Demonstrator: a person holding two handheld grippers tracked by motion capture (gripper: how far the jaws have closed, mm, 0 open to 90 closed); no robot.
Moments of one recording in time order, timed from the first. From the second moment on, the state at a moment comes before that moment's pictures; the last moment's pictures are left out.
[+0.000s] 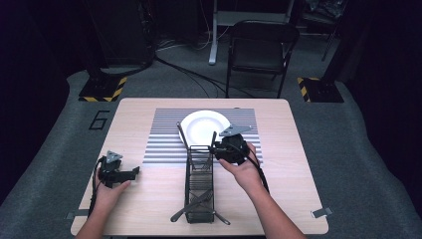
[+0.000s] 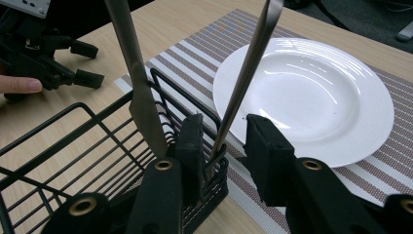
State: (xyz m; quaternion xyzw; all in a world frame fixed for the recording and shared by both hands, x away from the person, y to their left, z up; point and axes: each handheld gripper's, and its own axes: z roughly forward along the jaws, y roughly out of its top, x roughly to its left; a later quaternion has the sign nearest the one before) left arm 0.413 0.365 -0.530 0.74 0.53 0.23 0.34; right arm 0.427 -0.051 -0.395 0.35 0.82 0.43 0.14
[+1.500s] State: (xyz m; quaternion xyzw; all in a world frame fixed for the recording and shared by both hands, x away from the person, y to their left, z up) left arm 0.413 0.365 -0.530 0.74 0.53 0.23 0.34; right arm 0.415 -0.025 -0.403 0.32 0.84 0.41 0.17
